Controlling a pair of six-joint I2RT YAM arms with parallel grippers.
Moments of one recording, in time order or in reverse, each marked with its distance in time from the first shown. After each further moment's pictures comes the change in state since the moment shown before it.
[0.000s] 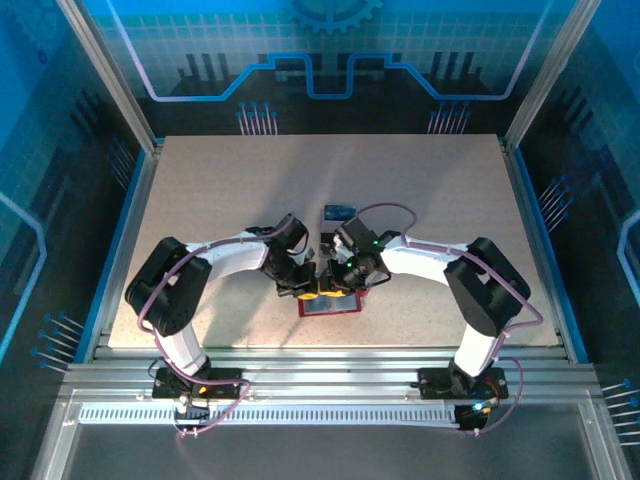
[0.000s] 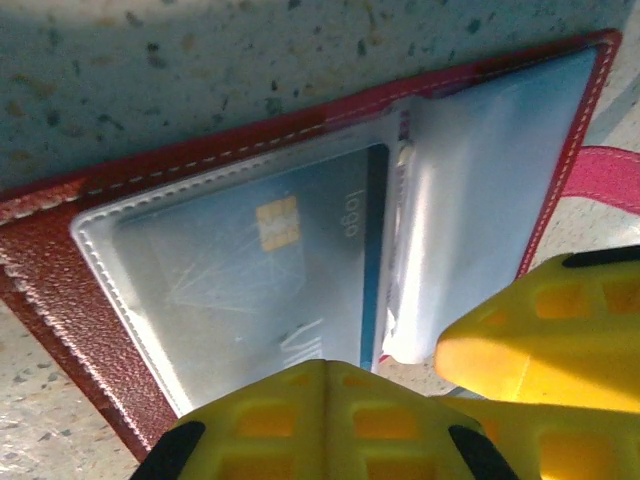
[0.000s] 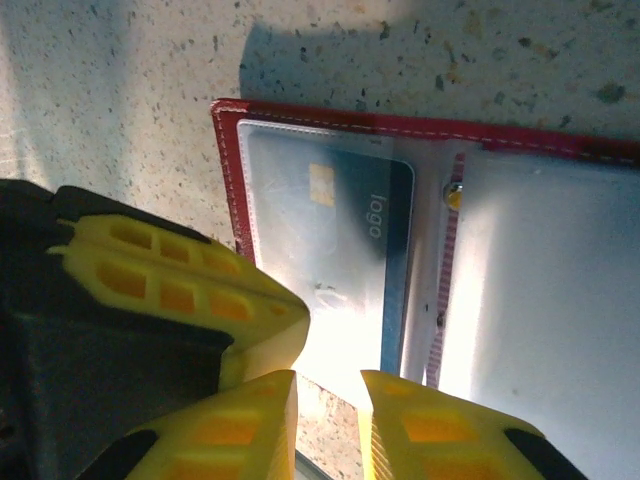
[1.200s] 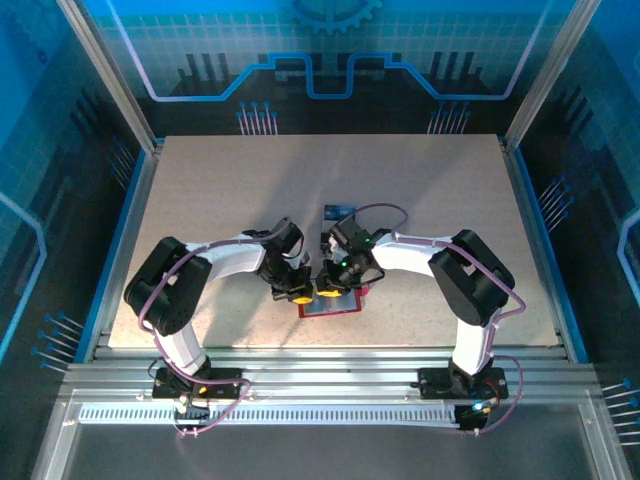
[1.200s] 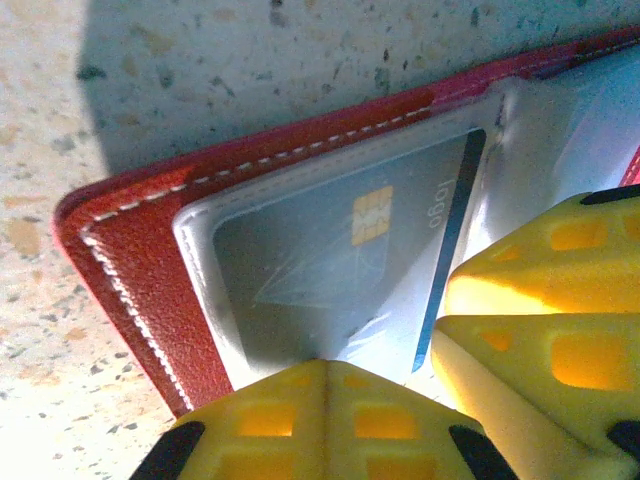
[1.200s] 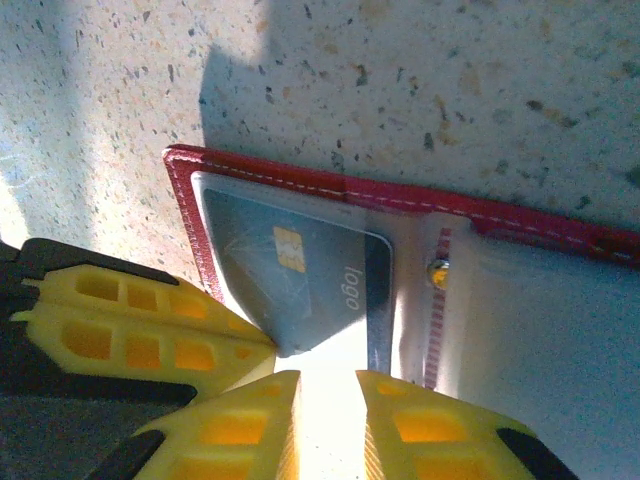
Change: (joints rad) left arm 0.023 0.000 -0.044 0.005 -0.002 0.023; right arm 0.000 0.092 0.055 -0.005 -0.002 -0.017
